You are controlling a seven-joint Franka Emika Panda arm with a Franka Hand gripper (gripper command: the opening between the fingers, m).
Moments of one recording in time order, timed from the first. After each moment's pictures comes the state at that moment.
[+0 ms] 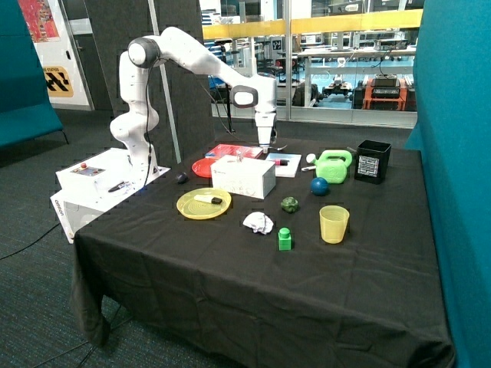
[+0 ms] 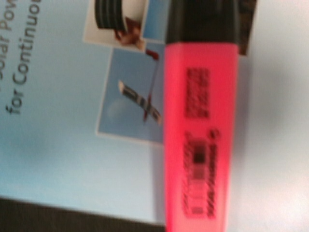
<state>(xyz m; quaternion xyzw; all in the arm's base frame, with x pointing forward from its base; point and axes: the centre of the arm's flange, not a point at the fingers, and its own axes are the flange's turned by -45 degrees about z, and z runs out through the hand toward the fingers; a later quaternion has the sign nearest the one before) 0.575 0.120 0.355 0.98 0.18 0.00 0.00</state>
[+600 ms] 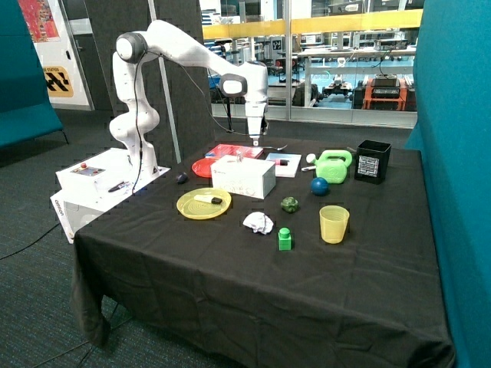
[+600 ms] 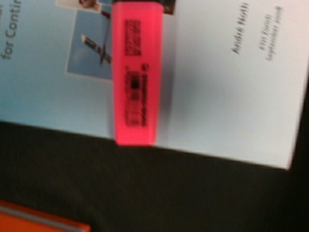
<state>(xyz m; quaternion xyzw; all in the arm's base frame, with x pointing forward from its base) 0.553 0.084 0.401 0.98 0.17 0.00 0.00</state>
